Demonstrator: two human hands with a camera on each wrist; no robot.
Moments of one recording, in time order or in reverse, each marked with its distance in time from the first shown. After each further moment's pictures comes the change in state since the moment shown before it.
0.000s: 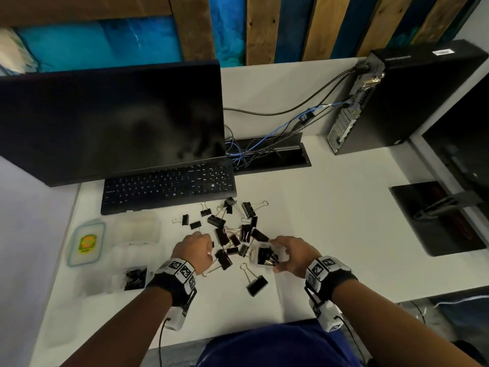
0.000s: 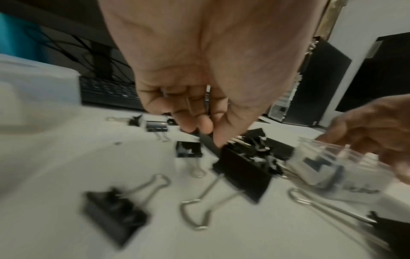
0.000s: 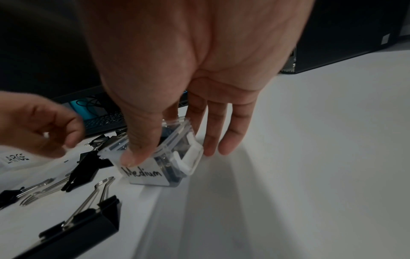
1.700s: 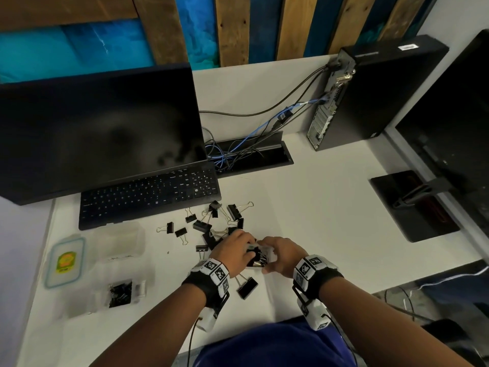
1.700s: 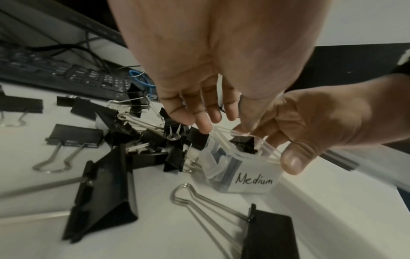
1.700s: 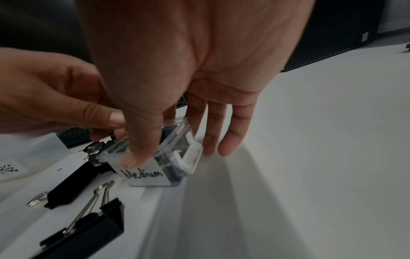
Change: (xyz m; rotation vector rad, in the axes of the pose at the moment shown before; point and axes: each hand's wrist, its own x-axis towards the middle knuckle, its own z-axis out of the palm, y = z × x) left_hand 0.019 0.096 0.029 -0.170 -0.017 0.373; right_hand -0.007 -0.003 0.001 0.061 0.019 0.012
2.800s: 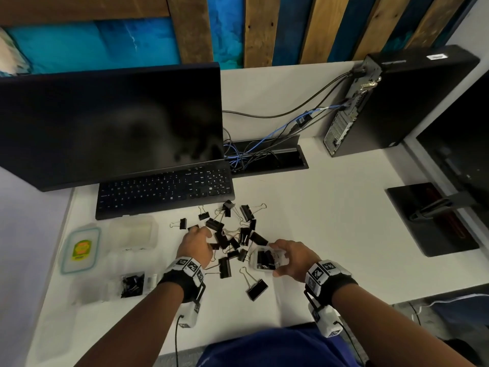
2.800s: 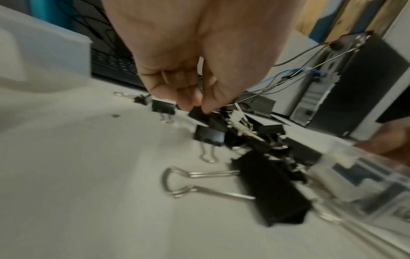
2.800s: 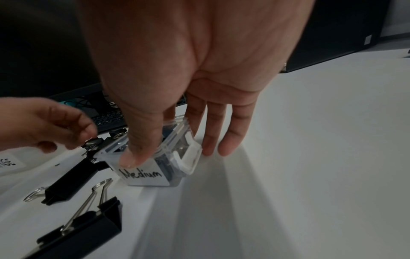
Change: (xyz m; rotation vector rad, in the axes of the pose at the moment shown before) left_hand -0.027 -0.096 -0.023 -0.065 0.253 -0.430; right_hand 0.003 -0.001 0.000 -0.037 -0.020 0.037
